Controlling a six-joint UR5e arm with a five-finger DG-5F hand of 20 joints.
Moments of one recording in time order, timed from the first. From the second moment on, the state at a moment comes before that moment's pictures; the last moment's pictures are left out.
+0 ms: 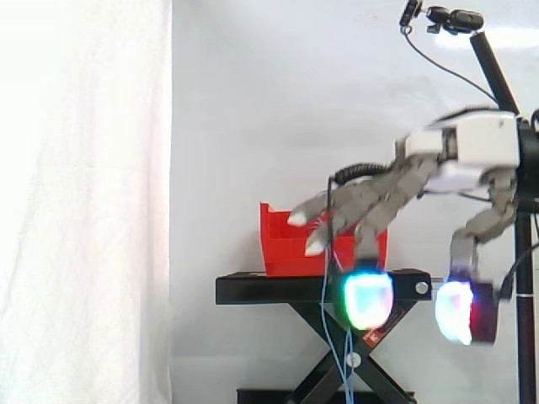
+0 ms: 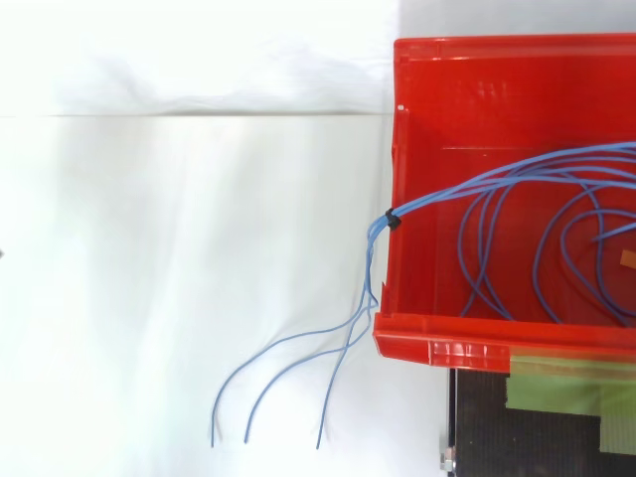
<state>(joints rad) 0.27 -2.01 -1.47 -2.81 -1.52 -1.55</state>
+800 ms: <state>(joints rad) 0.24 -2.21 -1.25 -2.75 -1.47 -2.19</state>
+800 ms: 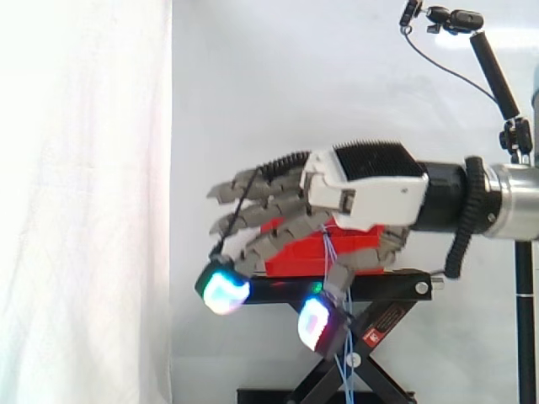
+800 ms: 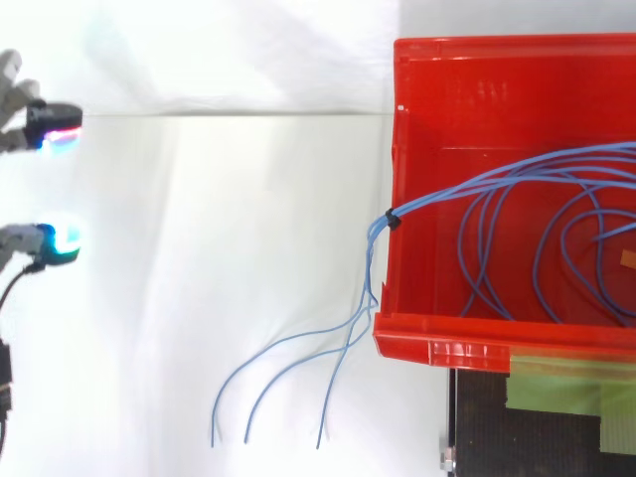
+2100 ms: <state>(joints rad) 0.06 -2.21 -1.12 -3.18 -1.62 -2.53</state>
